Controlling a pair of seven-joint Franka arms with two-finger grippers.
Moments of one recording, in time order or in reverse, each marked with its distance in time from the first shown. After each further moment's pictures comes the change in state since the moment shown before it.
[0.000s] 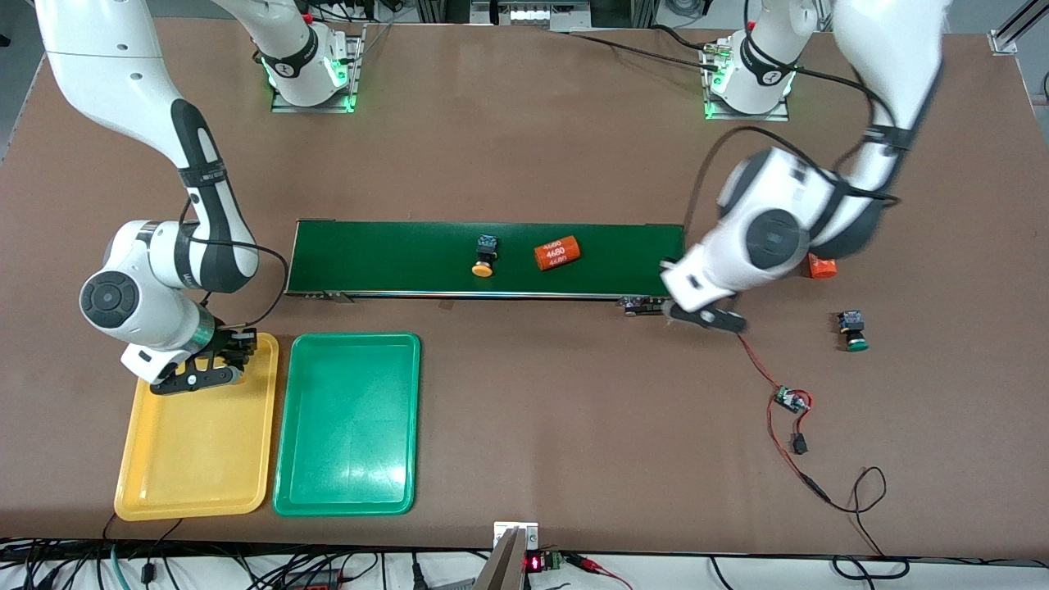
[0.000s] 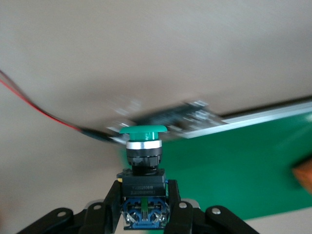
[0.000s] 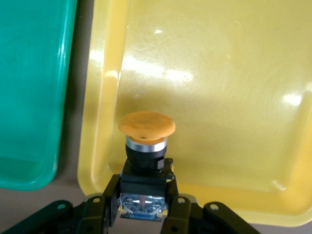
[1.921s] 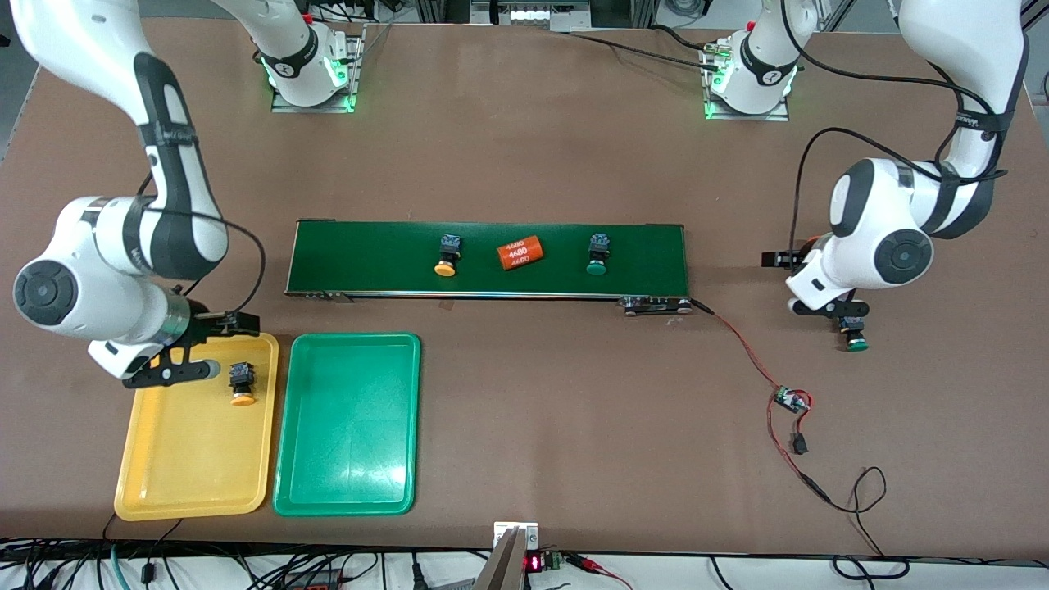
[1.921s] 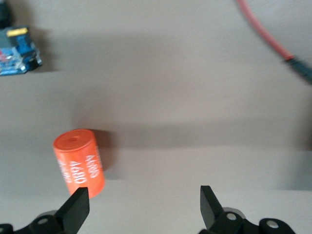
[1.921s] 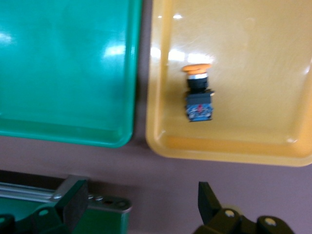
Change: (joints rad) left arm 0.045 -0.115 0.428 -0.261 0.007 0.011 0.294; right arm 0.049 -0.149 0.020 0.064 0.080 -0.302 0.142
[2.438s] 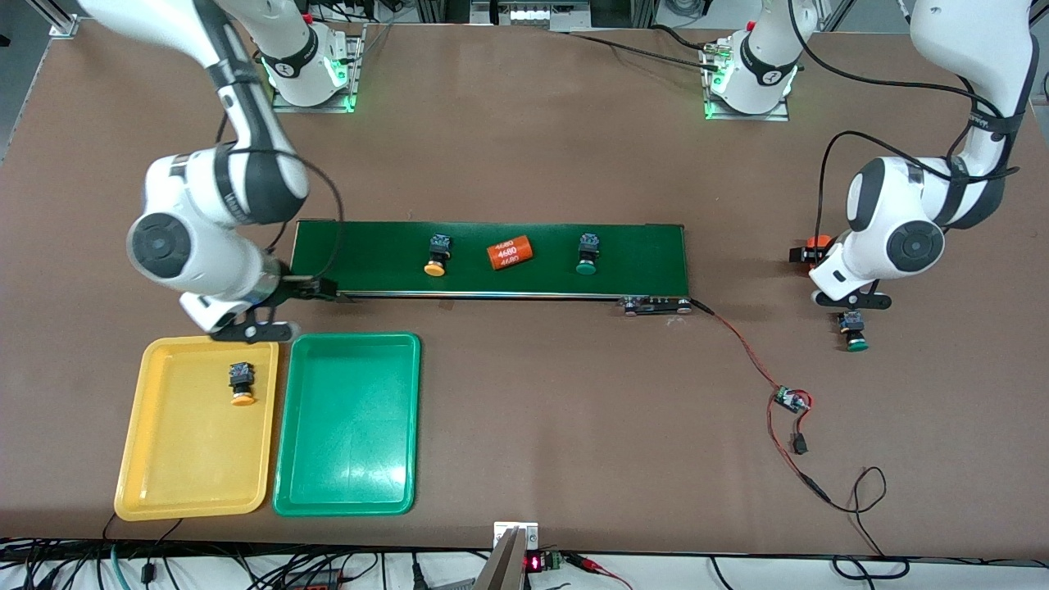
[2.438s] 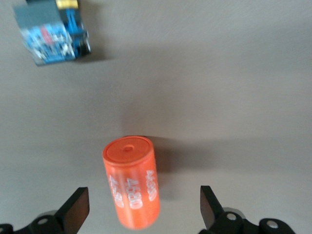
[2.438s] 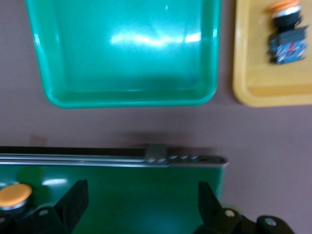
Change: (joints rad) left arm -0.001 0.011 0.110 -0.178 0.121 0.265 0.024; right arm 0.133 -0.120 0.096 -0.151 0.002 0.001 0.364
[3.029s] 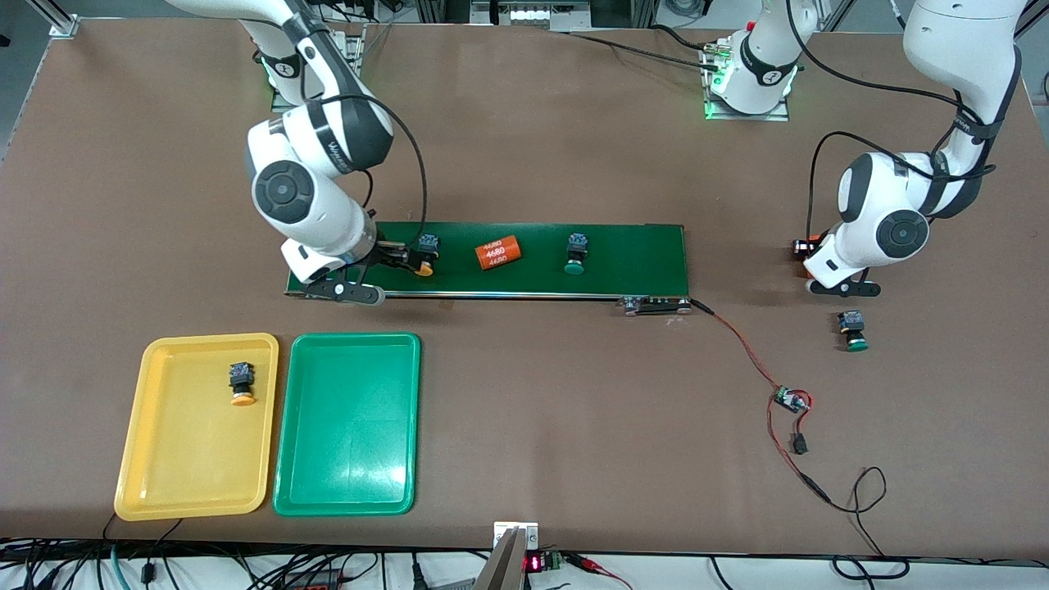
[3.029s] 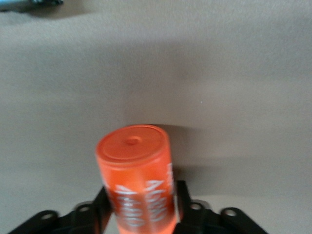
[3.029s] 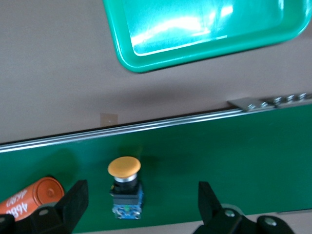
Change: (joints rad) left arm -0.002 0.018 0.020 -0.057 0.001 0.072 0.011; right arm 0.049 -0.032 0.154 -0.108 0.000 0.136 0.358
